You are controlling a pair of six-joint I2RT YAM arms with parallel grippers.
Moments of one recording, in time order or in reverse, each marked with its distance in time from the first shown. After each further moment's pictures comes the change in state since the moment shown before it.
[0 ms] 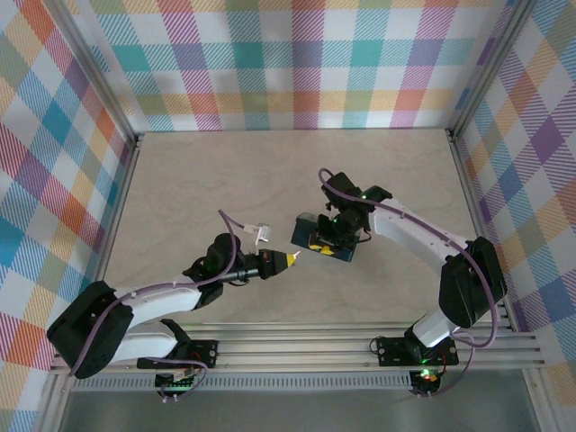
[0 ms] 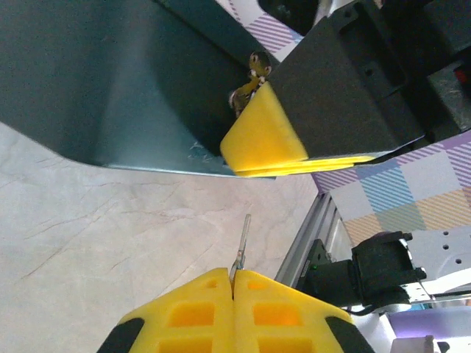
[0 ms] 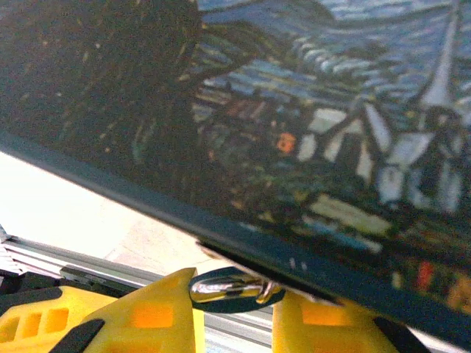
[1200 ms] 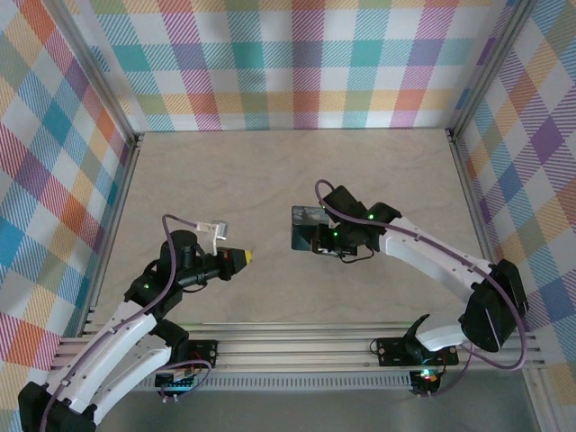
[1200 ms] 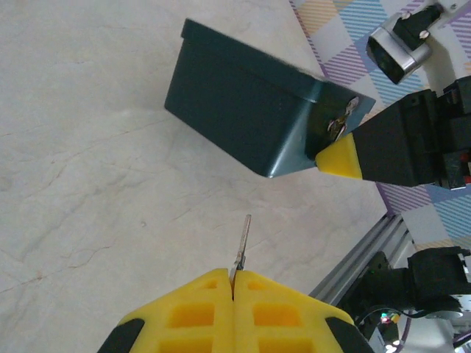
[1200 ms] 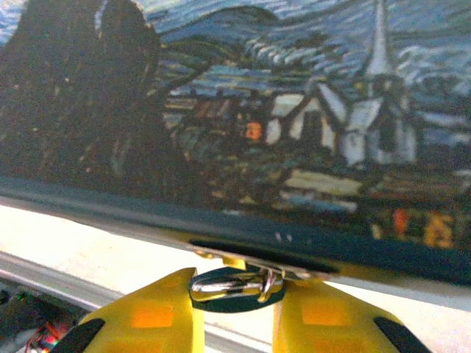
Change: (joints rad) left arm 0.245 -0.571 0.150 -0.906 -0.047 0.229; right arm 0.121 -0.164 -0.074 0.040 0.219 -0.094
